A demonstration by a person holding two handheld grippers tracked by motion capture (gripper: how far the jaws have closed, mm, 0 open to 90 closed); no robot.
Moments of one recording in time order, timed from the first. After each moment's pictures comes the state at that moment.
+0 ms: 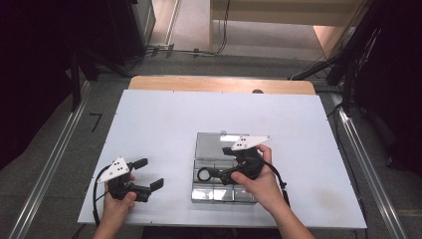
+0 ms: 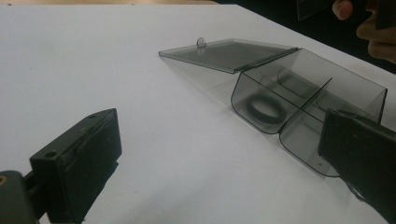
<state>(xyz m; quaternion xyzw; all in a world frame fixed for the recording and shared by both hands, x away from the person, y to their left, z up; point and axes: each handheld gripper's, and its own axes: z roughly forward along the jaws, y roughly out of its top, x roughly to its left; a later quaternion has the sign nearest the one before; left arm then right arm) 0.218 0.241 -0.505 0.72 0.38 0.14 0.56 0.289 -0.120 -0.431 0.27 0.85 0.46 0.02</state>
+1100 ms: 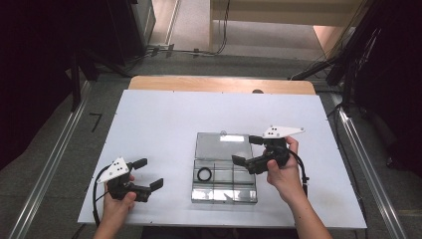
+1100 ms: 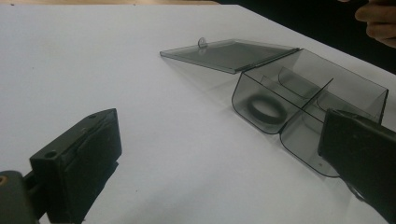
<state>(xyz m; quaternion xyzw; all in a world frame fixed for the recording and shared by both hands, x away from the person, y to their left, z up) 0.217 0.242 -0.505 0.72 0.38 0.14 0.56 0.310 -0.182 -0.418 0.31 0.81 0.50 0.03</state>
